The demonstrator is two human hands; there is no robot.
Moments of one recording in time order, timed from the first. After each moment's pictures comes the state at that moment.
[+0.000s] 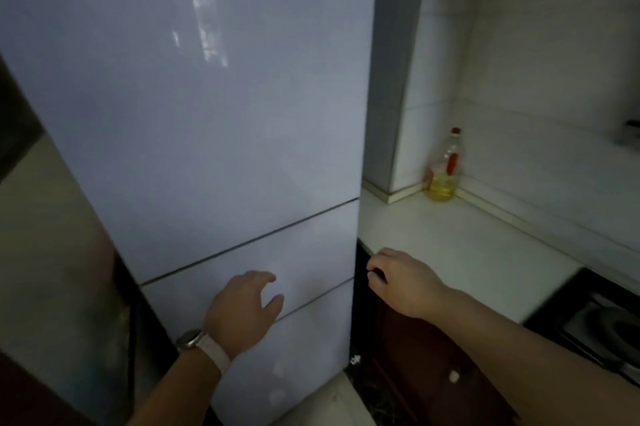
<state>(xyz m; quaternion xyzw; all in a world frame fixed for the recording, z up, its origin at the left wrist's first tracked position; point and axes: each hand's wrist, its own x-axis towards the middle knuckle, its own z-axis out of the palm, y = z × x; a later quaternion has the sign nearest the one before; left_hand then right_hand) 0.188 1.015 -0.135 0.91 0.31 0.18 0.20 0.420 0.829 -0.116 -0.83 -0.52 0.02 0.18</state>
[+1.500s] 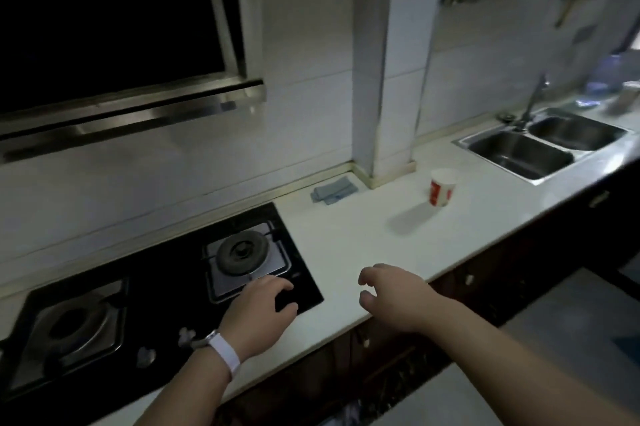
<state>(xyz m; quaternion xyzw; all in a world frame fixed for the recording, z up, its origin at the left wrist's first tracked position) 0.411 0.193 -0.159 0.88 -0.41 -0.13 0.20 0.256 -0.012 -0.150 -0.95 0.22 0.04 0.21</state>
